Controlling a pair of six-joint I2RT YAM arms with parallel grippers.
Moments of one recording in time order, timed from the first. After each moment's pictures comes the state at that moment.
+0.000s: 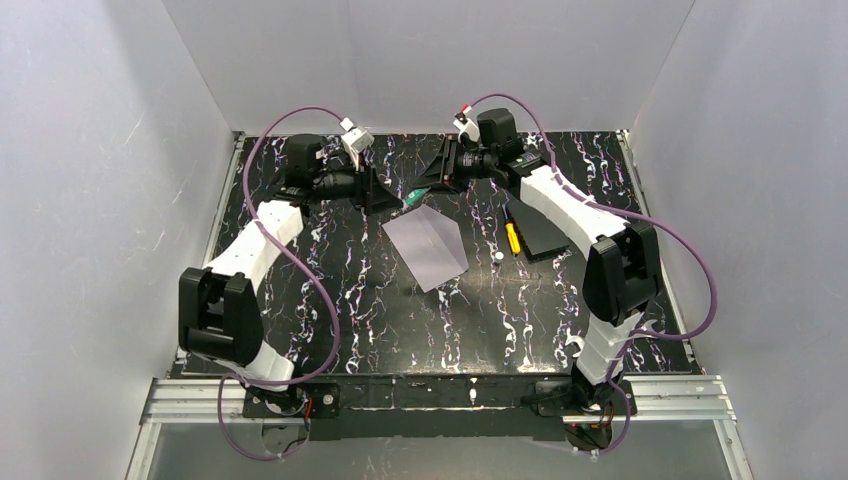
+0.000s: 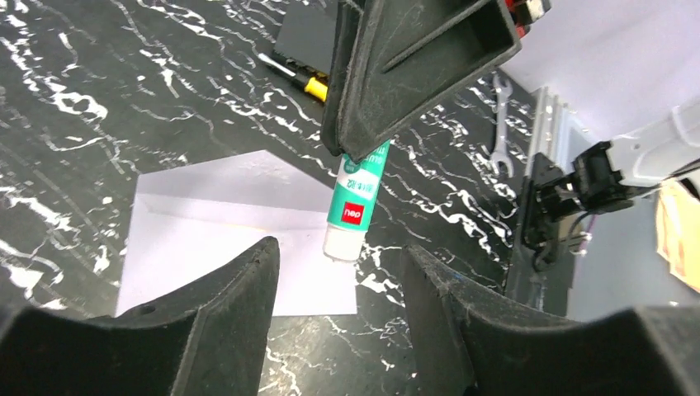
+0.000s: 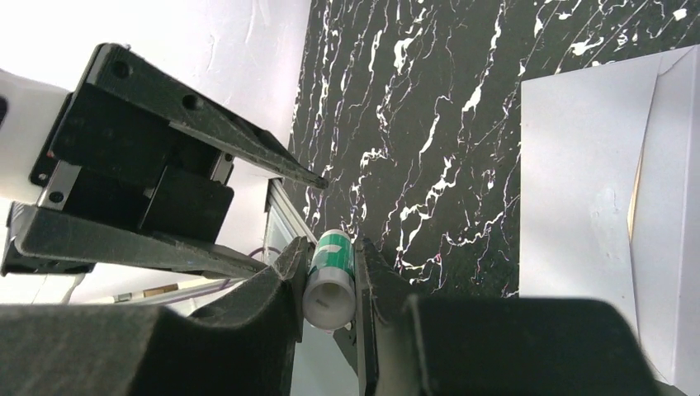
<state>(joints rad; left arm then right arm) -0.23 1.52 1.20 -0.18 0.95 -0.01 0.52 1.82 1.60 -0.31 -0.68 0.81</state>
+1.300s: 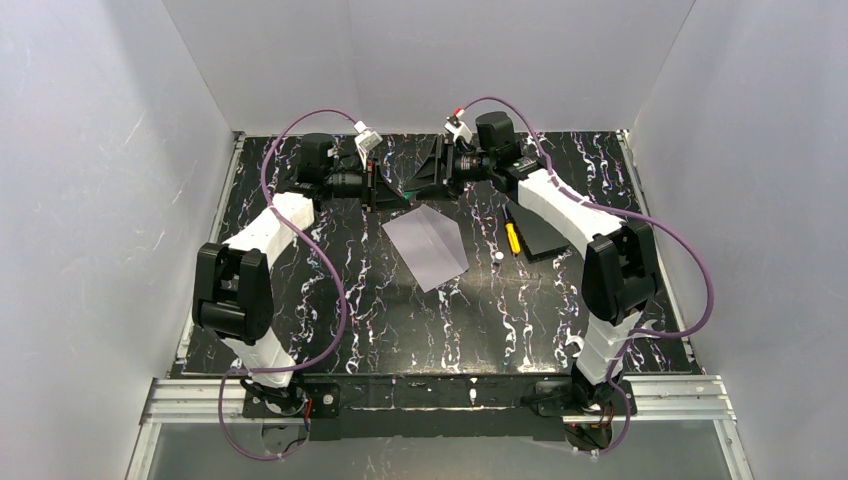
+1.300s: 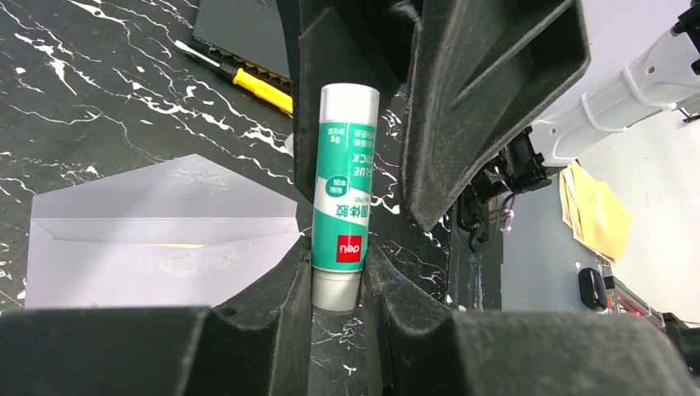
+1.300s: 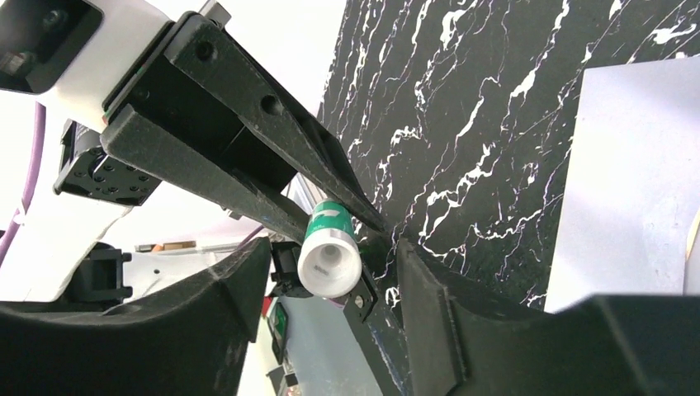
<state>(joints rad) -0.23 1.68 1.23 -0.07 1.18 -0.14 0.52 1.83 1.56 -0.21 -0.81 0.82</state>
